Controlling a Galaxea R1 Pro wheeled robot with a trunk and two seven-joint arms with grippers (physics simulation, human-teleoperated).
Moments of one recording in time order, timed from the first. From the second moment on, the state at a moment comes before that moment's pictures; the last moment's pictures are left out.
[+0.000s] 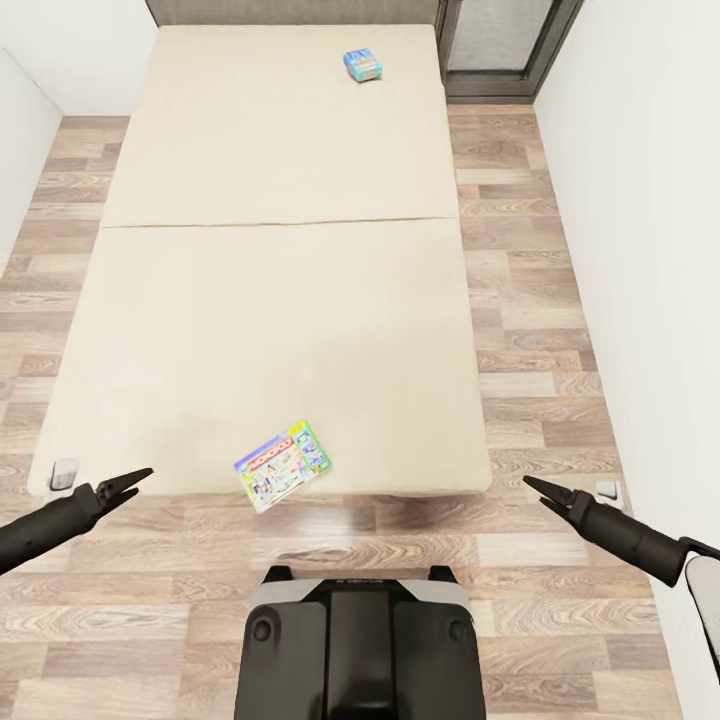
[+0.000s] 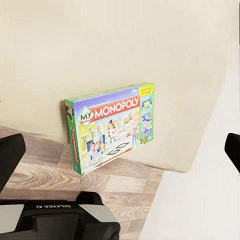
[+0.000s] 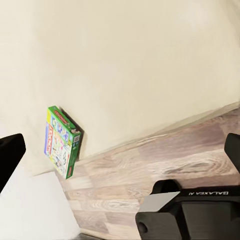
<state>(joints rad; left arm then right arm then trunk) -0.49 0.24 0.76 -1.30 0.00 1.03 -1.21 -0.33 -0.26 -0.42 -1.44 -0.71 0.98 0.61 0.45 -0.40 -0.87</state>
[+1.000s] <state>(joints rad) -0.49 0.24 0.77 -1.30 0.01 1.03 -1.22 -0.33 -0.26 -0.42 -1.43 -0.71 0.96 0.61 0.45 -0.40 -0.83</state>
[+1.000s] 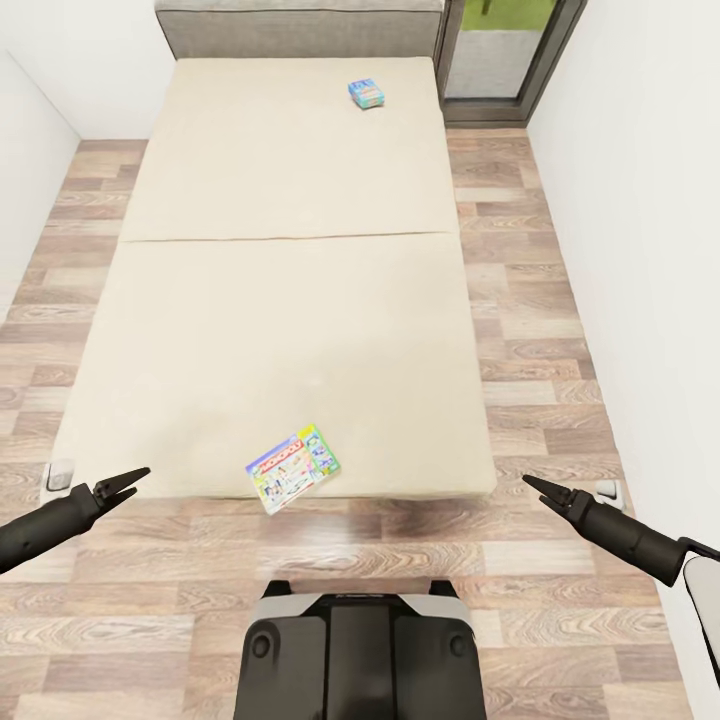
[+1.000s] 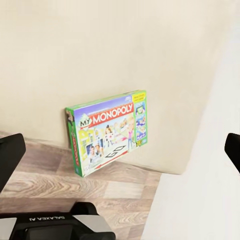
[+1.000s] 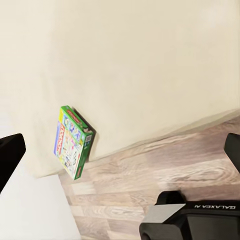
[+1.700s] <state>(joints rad) -0.49 0.24 0.77 -1.30 0.01 1.03 -1.22 -0.33 -0.26 -0.42 -1.44 -0.71 0.96 0.61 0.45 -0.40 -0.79</state>
